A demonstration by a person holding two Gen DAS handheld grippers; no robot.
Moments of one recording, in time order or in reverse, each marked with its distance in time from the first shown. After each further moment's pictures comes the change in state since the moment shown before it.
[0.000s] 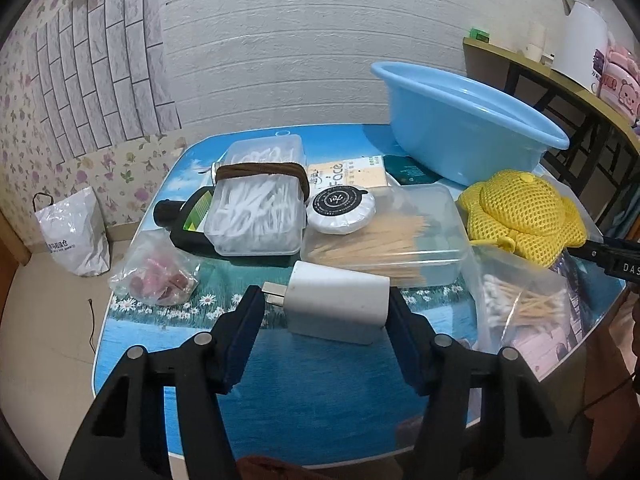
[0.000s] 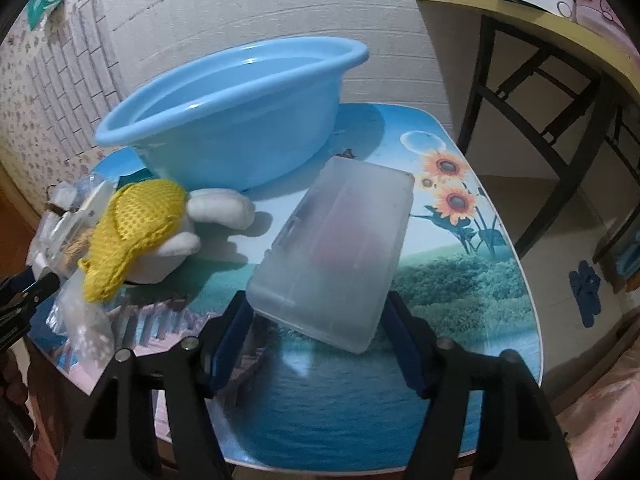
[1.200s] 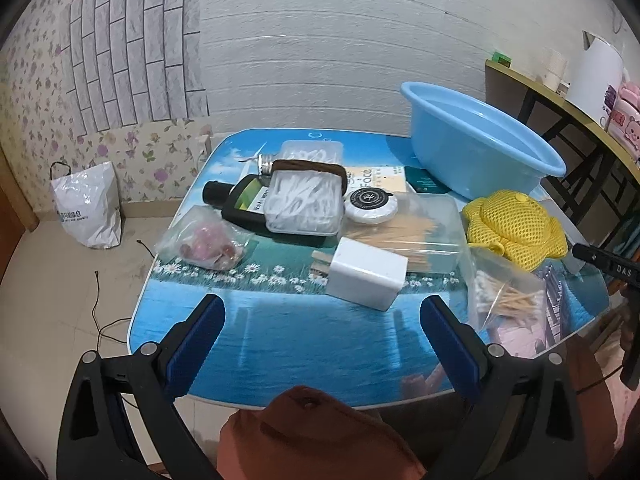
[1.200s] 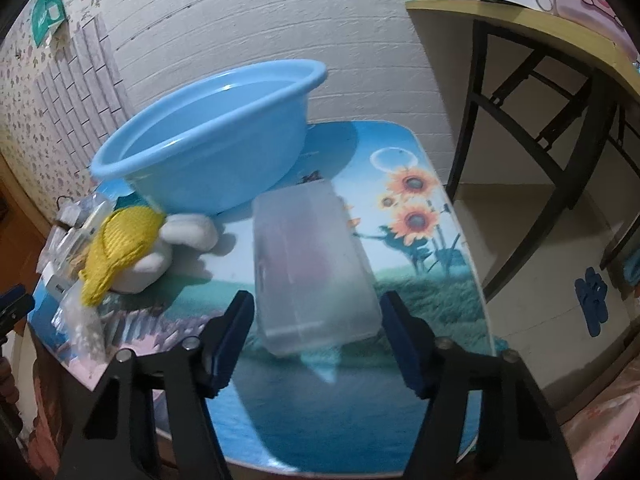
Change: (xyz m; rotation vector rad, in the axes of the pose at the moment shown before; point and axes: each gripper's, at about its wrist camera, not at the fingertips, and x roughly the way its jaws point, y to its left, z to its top) left arm -0.037 0.018 -0.008 -0.115 -0.001 0.021; right arm -0.009 -0.042 0.005 0.004 -0.036 0.043
